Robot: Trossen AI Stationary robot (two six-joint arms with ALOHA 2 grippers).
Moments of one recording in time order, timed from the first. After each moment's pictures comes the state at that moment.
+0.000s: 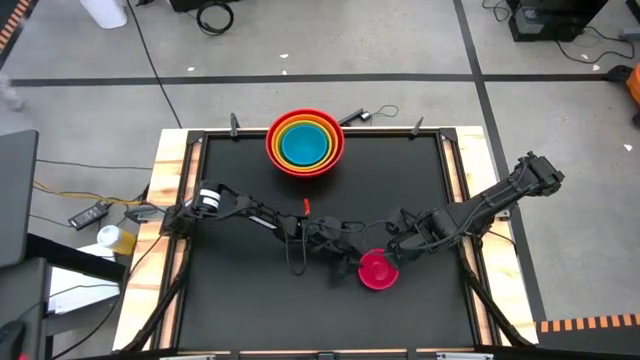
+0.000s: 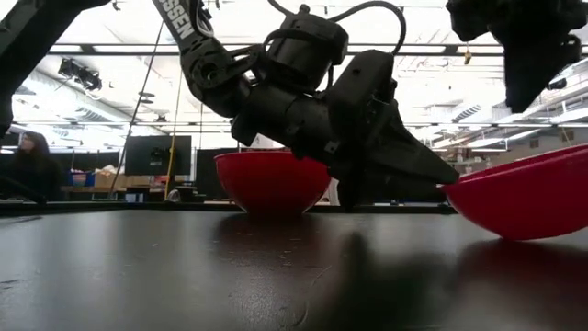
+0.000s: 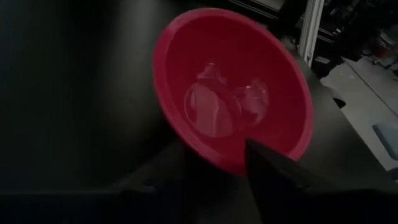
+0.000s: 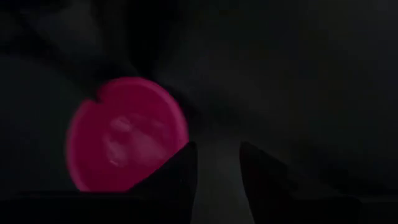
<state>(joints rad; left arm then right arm) -0.11 2.19 1.24 0.55 0.24 -0.31 0.44 1.39 1.11 -1.14 0.21 1.24</state>
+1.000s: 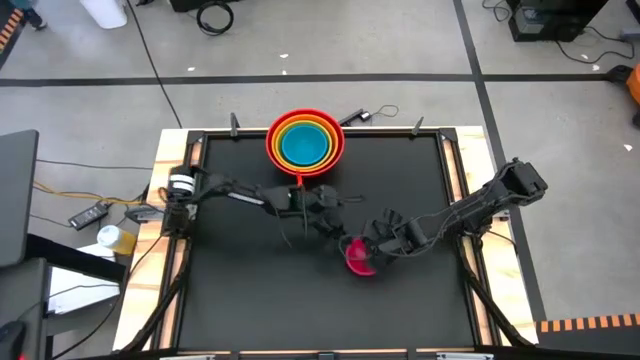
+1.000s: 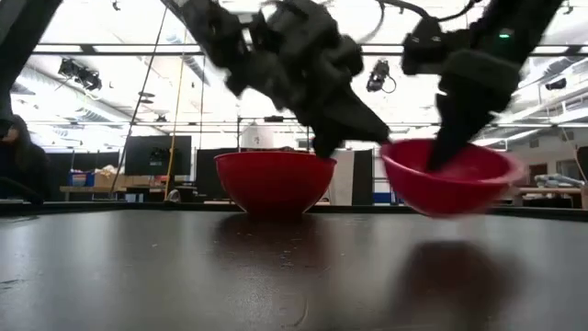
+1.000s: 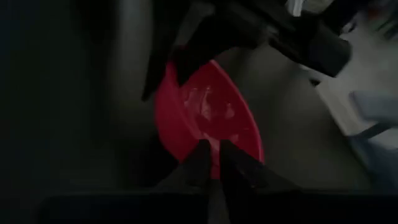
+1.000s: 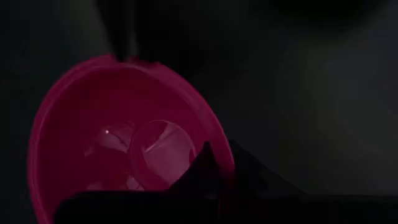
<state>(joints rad) 0.01 1.97 1.24 0.18 0.44 -0.16 0.36 1.56 0.94 -0.63 0.44 0.73</state>
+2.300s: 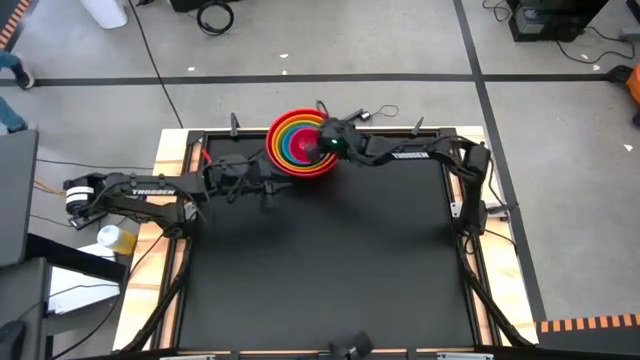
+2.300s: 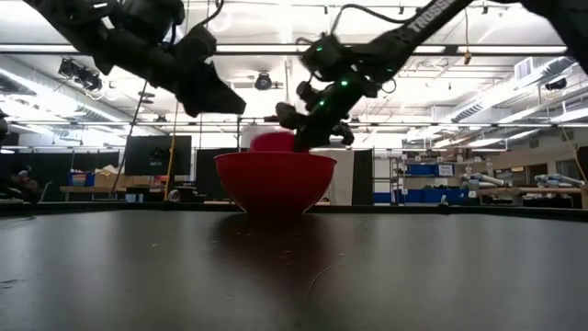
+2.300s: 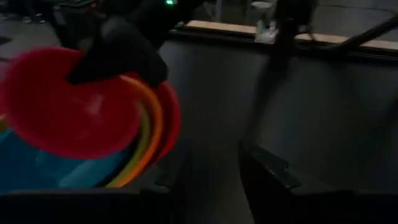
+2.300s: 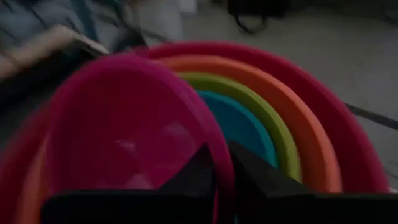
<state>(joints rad) 0.28 1.09 0.53 0.24 0.00 -0.01 -0.40 1.94 1.32 0.06 0.39 0.37</state>
